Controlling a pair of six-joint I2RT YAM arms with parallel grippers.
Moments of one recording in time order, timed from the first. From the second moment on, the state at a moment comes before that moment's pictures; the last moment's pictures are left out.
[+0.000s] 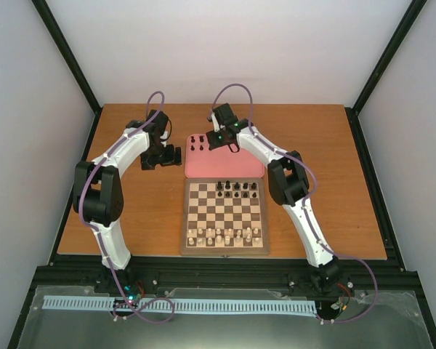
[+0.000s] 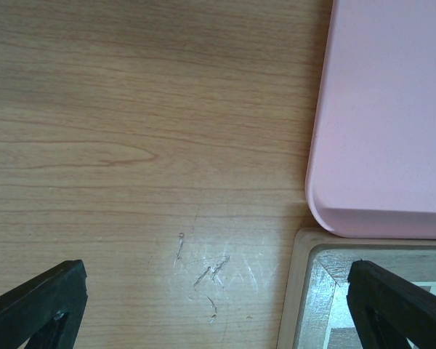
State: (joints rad) left arm -0.22 1.87 1.51 -0.98 0.05 -0.36; right arm 0.55 2.53 2.26 -0.63 -0.07 0.07
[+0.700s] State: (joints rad) left arm -0.22 1.87 1.51 -0.99 0.05 -0.36; right arm 0.54 2.69 2.39 -0.53 -0.09 0.18
